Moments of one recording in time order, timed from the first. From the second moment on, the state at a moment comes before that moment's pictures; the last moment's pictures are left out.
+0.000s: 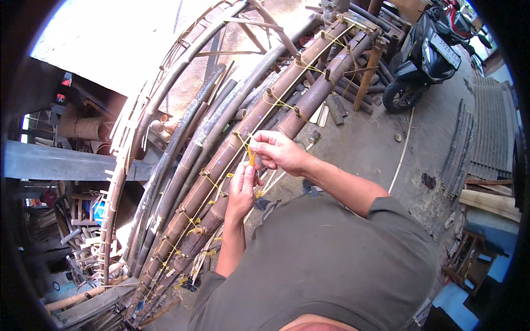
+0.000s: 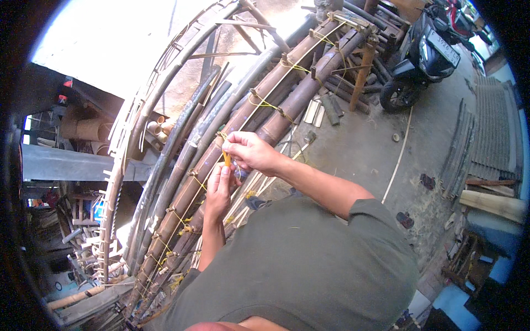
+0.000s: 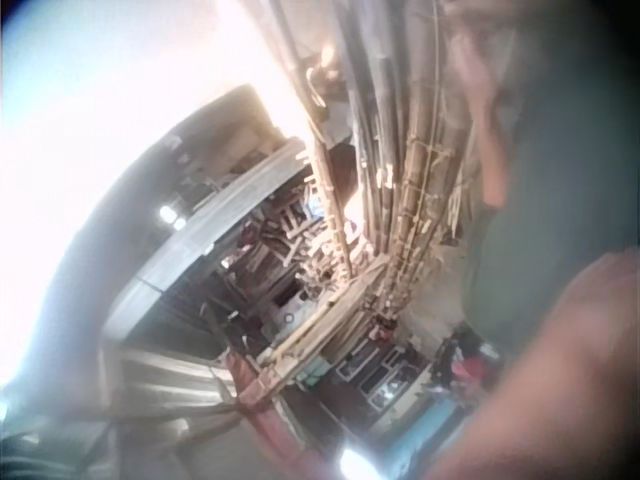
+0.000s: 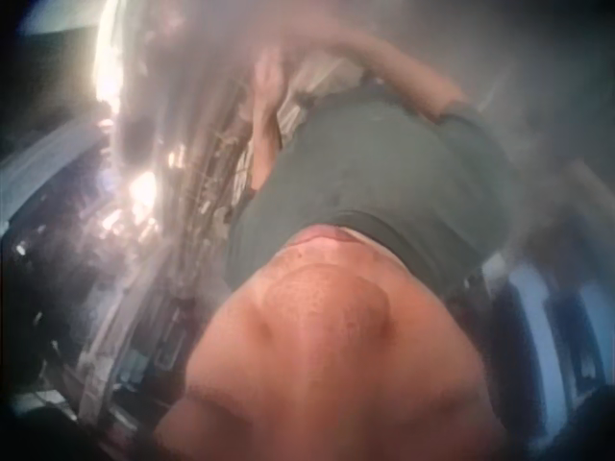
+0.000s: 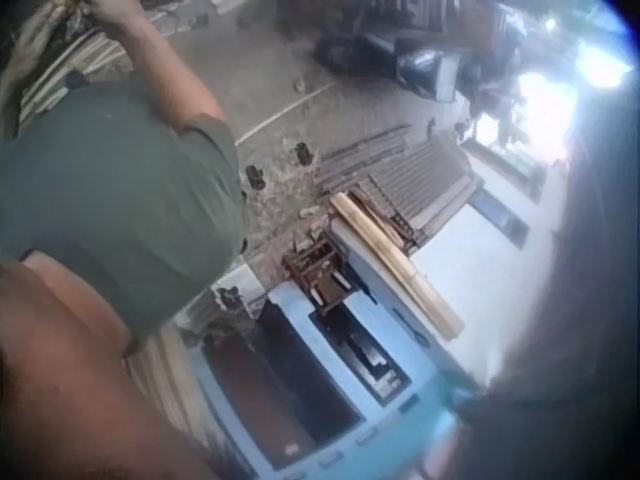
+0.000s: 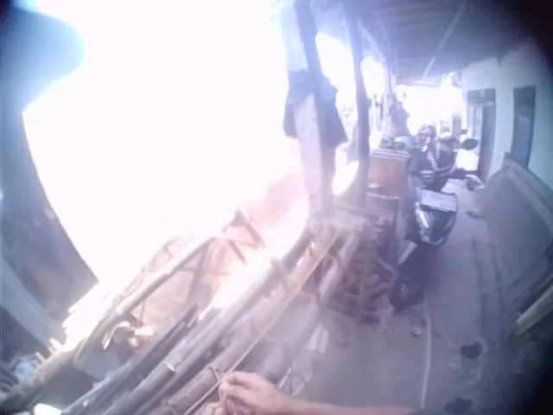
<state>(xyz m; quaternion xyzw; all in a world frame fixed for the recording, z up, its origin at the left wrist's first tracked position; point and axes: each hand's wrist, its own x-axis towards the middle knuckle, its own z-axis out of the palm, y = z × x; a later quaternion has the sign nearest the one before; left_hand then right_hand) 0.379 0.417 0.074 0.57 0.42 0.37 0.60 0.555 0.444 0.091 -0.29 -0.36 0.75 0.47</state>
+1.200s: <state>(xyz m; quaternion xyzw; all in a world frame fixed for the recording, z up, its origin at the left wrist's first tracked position) 0.373 0.423 0.062 0.59 0.35 0.15 0.71 0.543 0.465 0.036 -0.29 -0.54 0.72 0.34</state>
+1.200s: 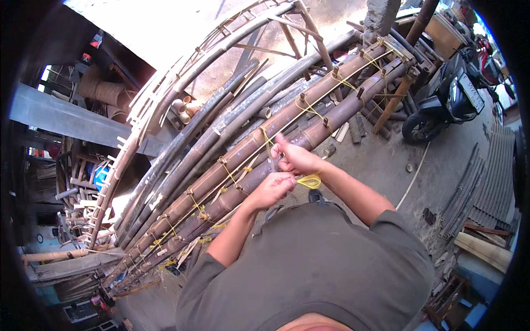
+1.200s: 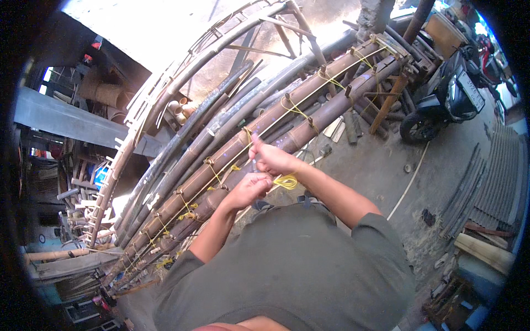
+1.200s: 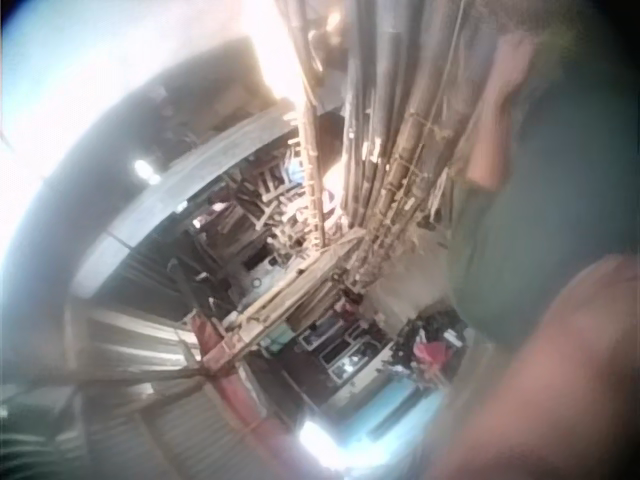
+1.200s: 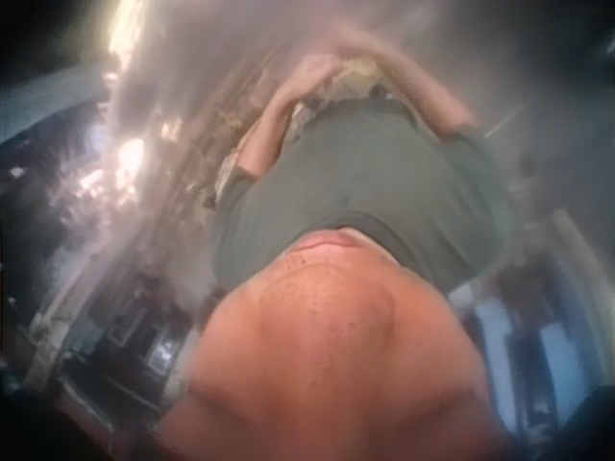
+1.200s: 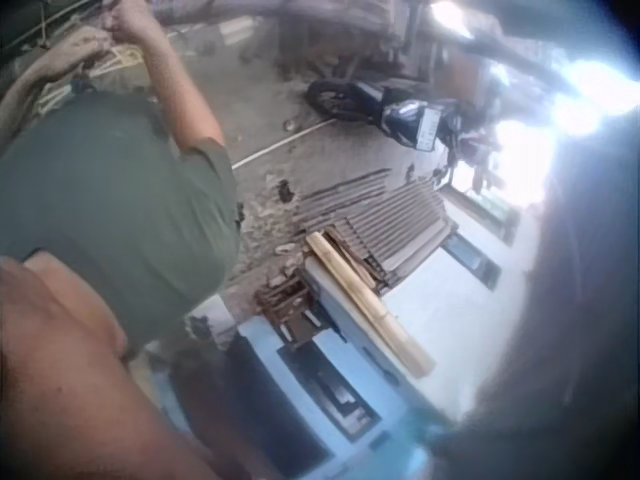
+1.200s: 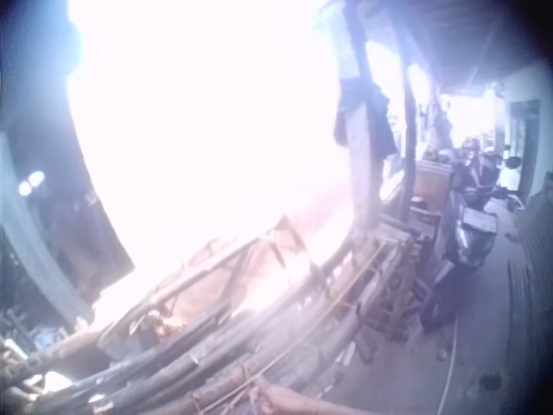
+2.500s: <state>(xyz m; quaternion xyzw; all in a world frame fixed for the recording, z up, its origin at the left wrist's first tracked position) 0.362 0.360 -0.033 0.20 0.50 0.50 0.68 0.579 0.392 -0.010 -0.22 -0.58 0.77 0.16</state>
